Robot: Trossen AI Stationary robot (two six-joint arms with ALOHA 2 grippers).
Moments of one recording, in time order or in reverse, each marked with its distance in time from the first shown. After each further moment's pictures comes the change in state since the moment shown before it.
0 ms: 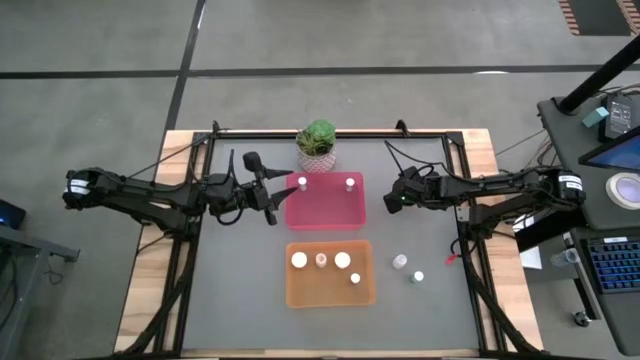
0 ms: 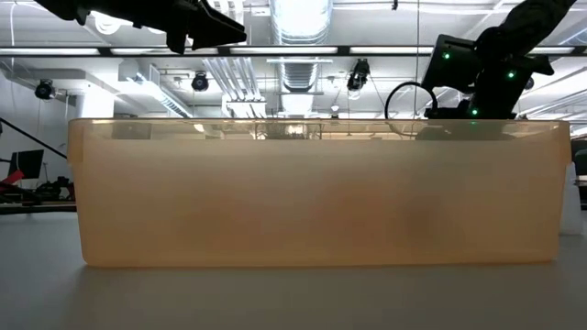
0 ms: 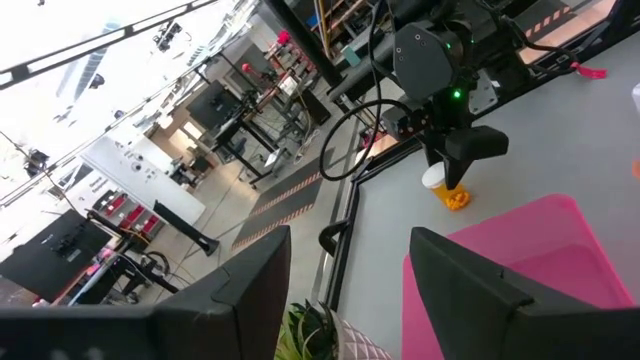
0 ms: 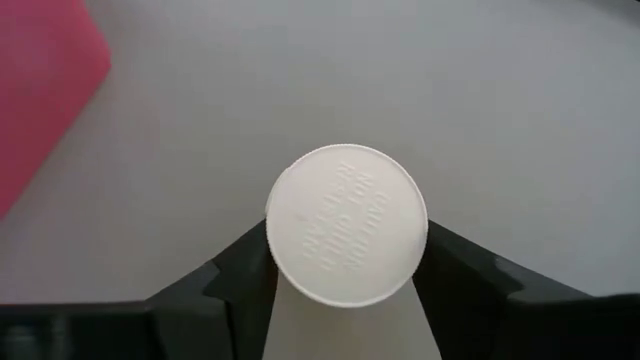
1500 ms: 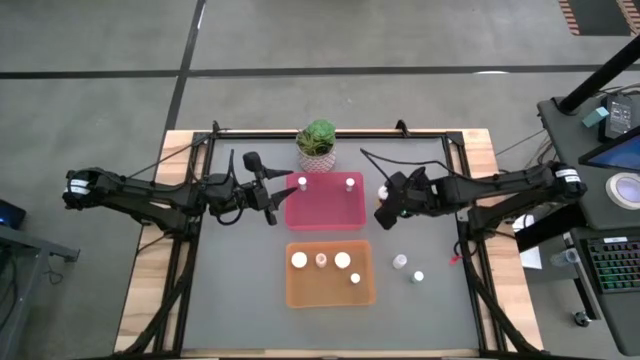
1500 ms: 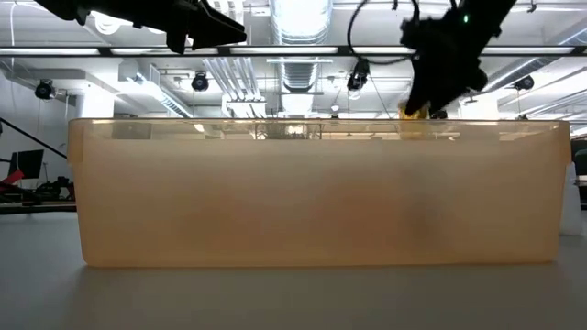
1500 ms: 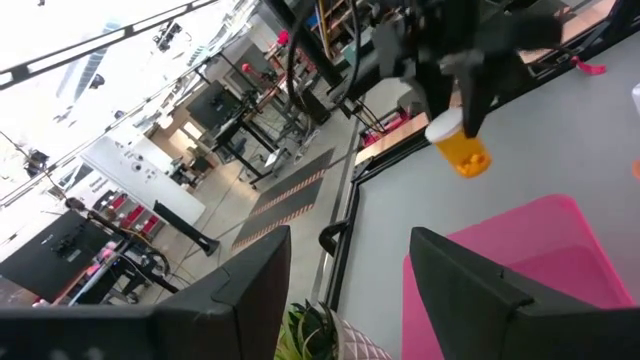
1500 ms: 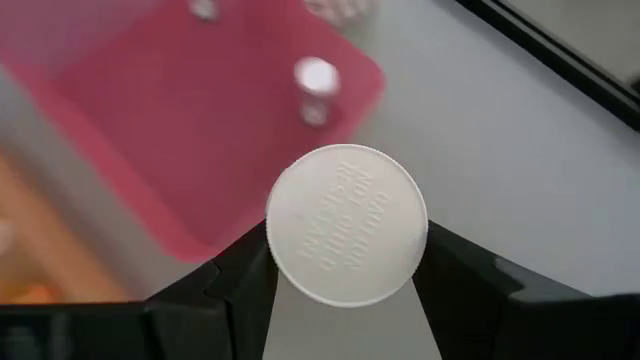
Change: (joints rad) left arm 0.000 0.000 0.000 0.000 0.000 0.000; right arm 0.281 -0.002 0.389 -0.285 -0.003 -0.077
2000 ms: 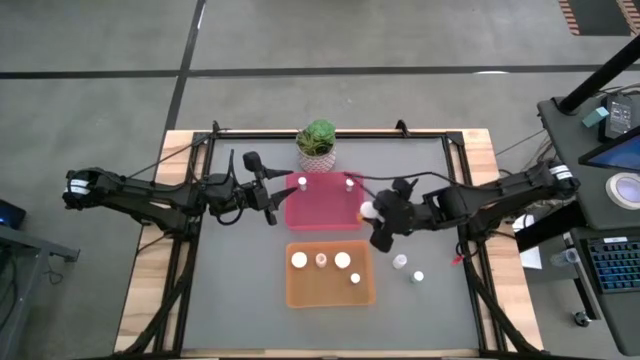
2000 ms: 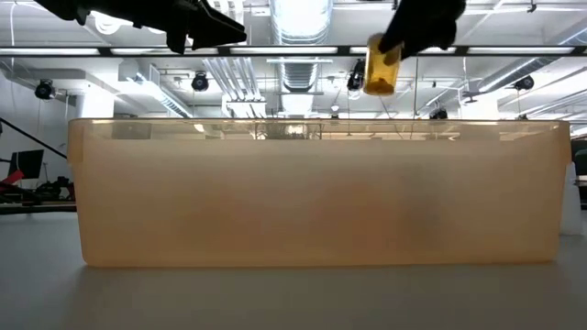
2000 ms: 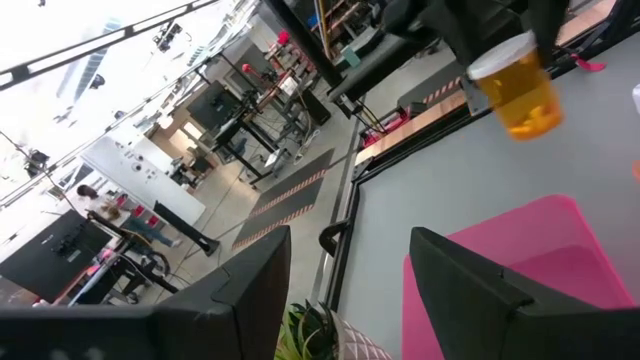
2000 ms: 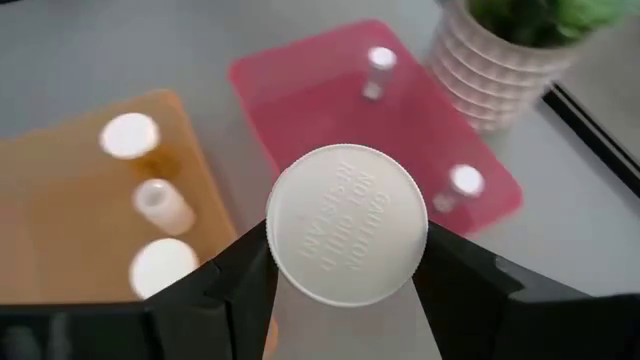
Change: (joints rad) left arm 0.000 0.000 0.000 0.001 0.000 0.000; right arm 0.183 0.065 0.180 0.093 -0.011 -0.218
